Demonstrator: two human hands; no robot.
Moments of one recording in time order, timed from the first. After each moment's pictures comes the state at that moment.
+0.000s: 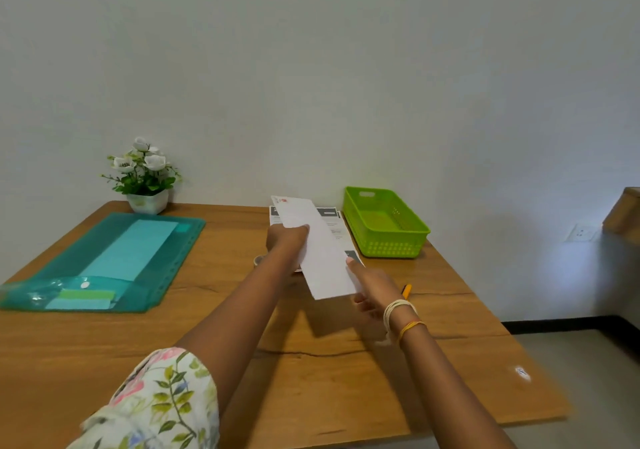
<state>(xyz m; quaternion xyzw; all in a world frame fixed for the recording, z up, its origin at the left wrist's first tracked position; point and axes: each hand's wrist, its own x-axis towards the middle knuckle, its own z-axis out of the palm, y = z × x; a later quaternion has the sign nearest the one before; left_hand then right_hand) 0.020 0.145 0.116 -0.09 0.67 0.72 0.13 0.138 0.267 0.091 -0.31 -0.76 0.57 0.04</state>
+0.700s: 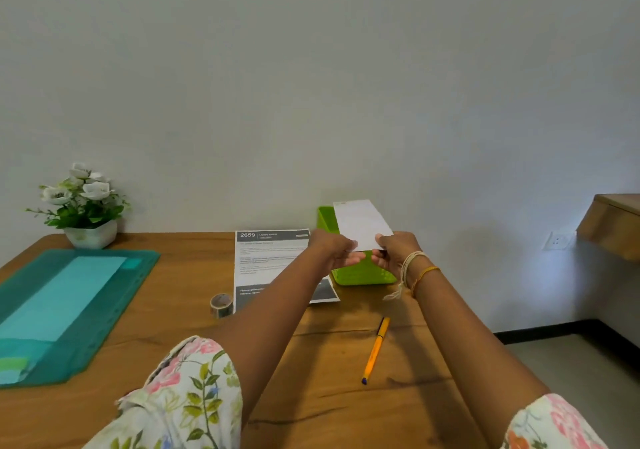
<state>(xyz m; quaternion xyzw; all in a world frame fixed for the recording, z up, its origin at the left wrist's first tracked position) 0.006 0.276 0.148 0.08 0.66 0.68 0.31 0.069 0.390 0.149 -0.32 -0.62 0.68 0.20</state>
